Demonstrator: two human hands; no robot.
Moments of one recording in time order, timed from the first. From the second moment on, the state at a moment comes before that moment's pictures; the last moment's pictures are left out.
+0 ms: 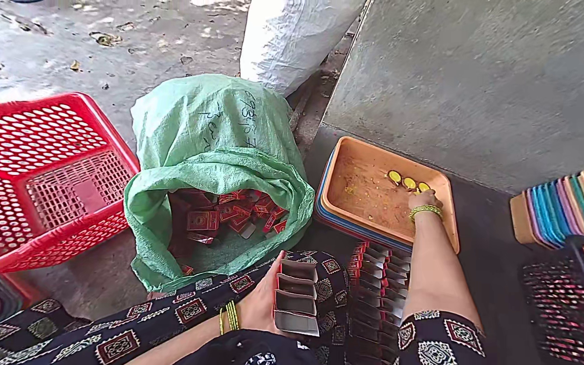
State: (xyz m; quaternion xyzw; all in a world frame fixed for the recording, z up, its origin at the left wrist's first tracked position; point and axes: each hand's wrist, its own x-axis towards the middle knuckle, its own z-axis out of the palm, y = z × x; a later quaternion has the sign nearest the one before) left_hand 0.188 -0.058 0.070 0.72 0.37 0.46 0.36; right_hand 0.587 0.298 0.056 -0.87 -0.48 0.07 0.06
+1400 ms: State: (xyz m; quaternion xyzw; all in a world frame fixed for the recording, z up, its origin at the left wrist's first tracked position) left_hand 0.190 -0.054 0.030 0.71 0.37 0.49 0.35; right_hand 0.555 0.325 0.049 -0.81 -0.58 0.06 0.07
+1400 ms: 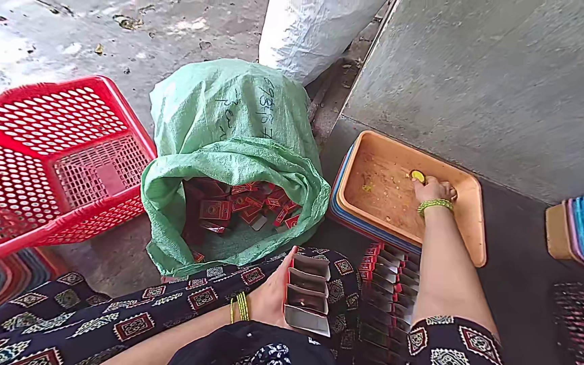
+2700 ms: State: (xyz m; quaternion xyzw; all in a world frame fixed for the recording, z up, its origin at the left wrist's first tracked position) left_hand 0.203 -0.075 -0.003 0.76 0.38 0.47 0.25; right_hand 0.428 -0.070 0.127 -0.35 -0.88 0.17 0.28
